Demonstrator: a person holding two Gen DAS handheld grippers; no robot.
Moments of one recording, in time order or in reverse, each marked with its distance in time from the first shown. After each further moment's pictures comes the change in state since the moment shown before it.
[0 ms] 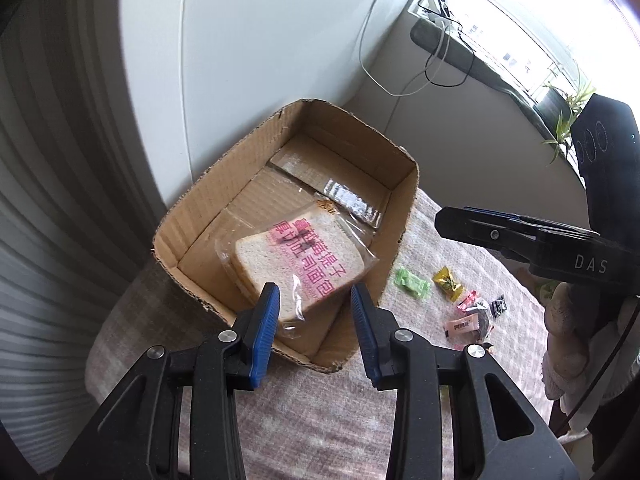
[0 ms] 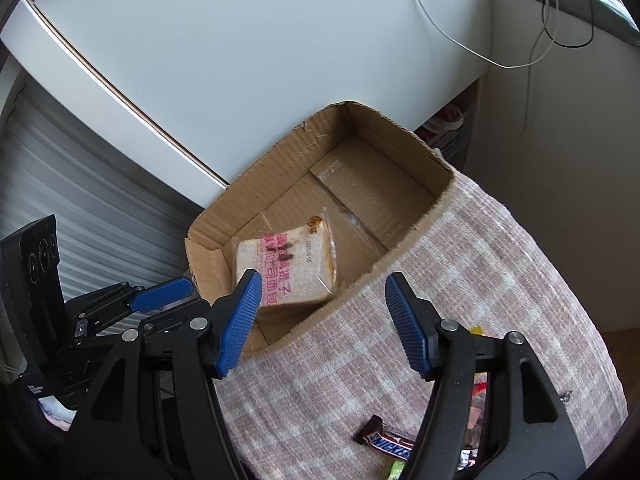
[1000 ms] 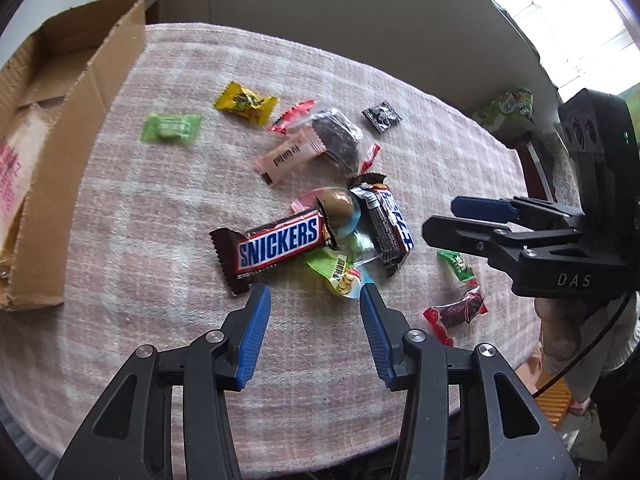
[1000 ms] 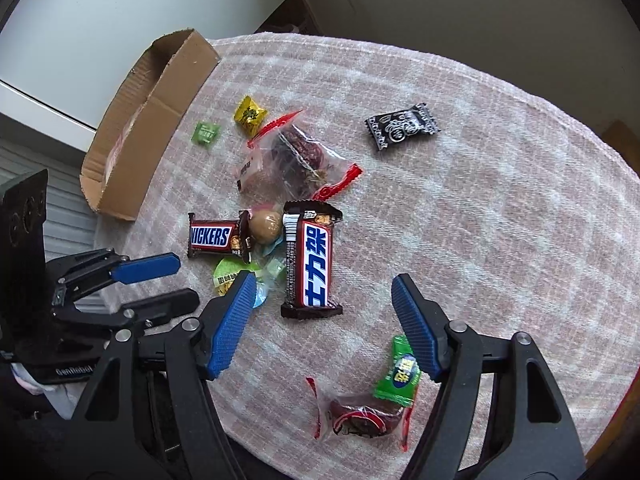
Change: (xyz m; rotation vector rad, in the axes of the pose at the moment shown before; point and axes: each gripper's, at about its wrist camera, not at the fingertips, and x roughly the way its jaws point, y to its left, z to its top) left arm 0.086 -0.157 -0.108 0.418 0.400 -0.222; right arm -0.027 -0.127 -0.199 0.404 0.100 -0.132
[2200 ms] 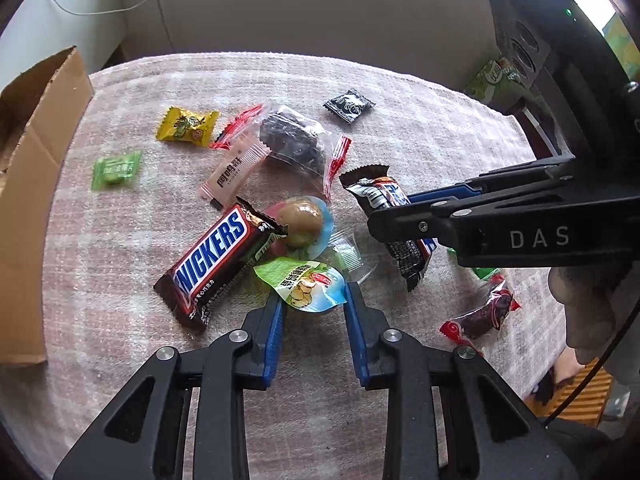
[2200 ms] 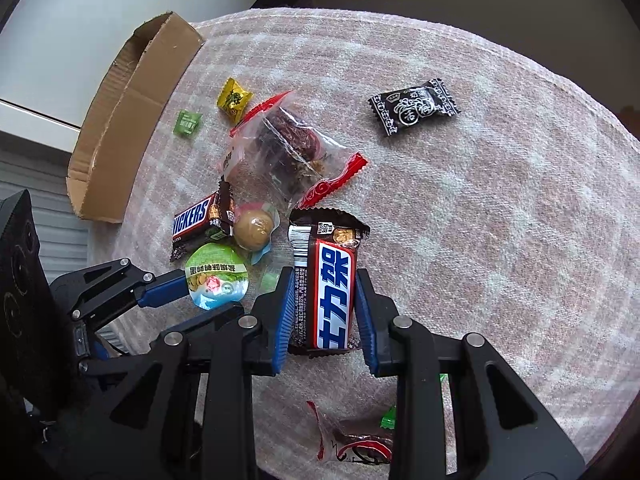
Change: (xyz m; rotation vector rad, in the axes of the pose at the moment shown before) left arm 0.043 -0.032 0.009 0.172 -0.076 0.066; right arm 0.015 -0.007 0.006 0.041 0.047 0.011
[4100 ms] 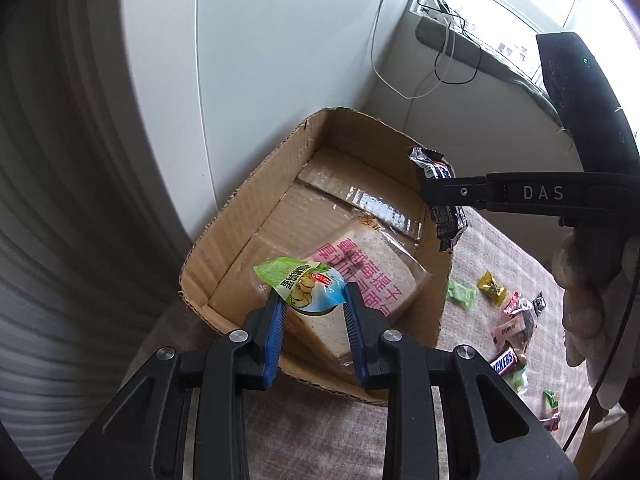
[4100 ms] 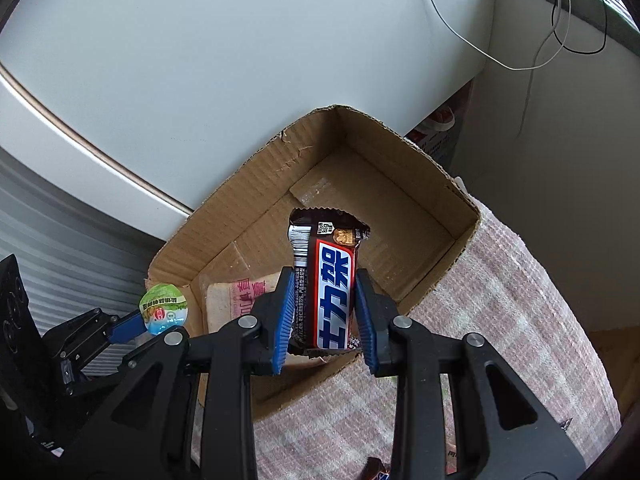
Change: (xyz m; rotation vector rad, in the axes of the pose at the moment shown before) left arm -0.159 0.221 -0.044 -0.523 -0.328 0.313; right arm 0.035 0.260 0.166 -0.432 -0.109 0.046
